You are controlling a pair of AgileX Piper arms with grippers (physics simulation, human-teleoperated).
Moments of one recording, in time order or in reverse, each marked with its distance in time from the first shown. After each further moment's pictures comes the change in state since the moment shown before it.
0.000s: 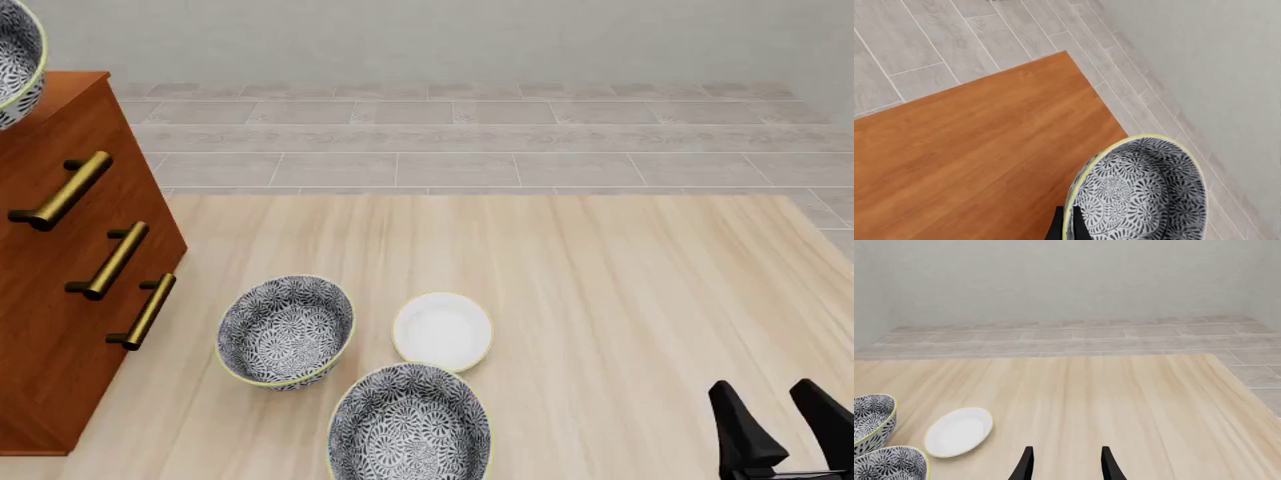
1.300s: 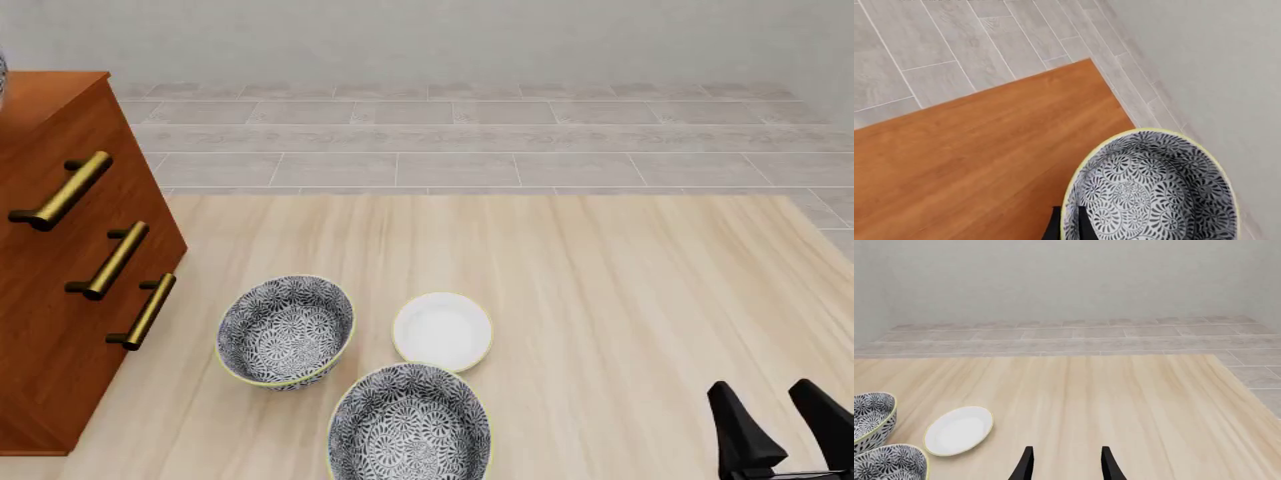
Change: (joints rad) left arm 0.074 0.017 0.047 -0.052 0.024; right arm 0.004 0.000 0.000 0.003 -0.006
